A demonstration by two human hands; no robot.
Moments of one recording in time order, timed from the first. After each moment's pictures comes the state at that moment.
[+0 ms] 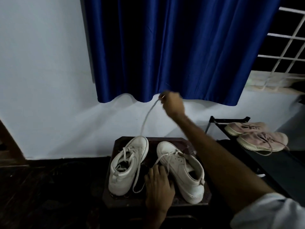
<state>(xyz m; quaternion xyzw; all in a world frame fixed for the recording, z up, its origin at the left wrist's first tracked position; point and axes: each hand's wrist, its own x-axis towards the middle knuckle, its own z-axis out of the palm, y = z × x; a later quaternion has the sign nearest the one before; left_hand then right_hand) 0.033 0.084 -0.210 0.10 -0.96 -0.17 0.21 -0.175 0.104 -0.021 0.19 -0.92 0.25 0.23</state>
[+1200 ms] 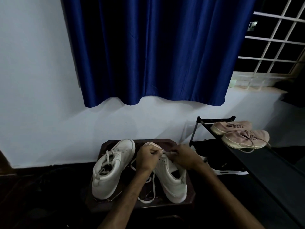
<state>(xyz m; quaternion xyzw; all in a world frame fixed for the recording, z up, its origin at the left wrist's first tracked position) -0.035 0.079 -0.142 0.08 -0.81 -0.56 0.16 -0.076 0.240 -0.114 0.23 -0.96 0.19 -0.02</state>
